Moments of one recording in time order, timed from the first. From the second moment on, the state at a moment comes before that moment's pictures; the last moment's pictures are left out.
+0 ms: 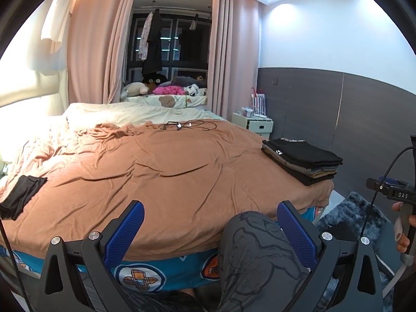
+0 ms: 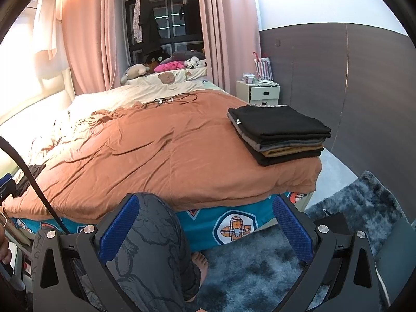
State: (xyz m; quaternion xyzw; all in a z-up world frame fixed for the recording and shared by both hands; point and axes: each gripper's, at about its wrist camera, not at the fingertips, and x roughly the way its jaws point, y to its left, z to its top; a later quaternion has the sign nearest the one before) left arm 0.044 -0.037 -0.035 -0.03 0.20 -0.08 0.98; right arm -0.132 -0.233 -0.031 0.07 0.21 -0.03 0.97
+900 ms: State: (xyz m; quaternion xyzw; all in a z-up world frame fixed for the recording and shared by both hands) left arm 0.033 -0.047 -0.031 -0.03 0.19 -0.08 0.98; right arm -0.135 -0.239 -0.033 0.07 0.20 -0.02 0.98
